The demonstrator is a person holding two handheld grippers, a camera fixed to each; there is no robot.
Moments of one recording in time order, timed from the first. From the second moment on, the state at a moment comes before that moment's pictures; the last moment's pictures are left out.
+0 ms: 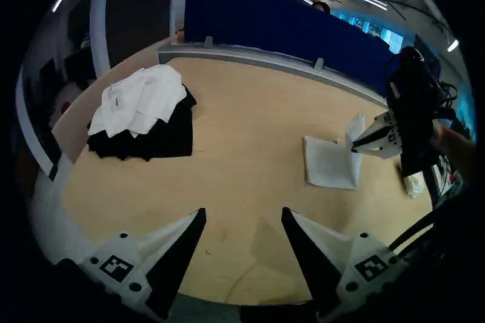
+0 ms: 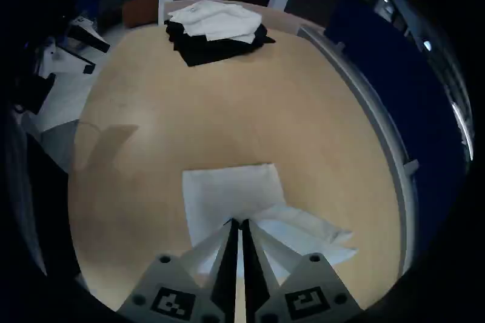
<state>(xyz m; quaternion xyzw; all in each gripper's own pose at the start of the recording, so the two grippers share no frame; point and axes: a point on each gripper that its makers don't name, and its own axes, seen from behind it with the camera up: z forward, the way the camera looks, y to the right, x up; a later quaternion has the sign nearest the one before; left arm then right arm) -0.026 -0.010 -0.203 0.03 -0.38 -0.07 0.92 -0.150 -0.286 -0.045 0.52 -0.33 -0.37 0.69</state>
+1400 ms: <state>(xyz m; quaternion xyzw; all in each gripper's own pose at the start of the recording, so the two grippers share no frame) -0.017 -0.011 -0.202 0.03 -0.37 -0.07 0.93 -0.195 -0.260 -0.083 0.45 -0.41 -0.23 0.75</state>
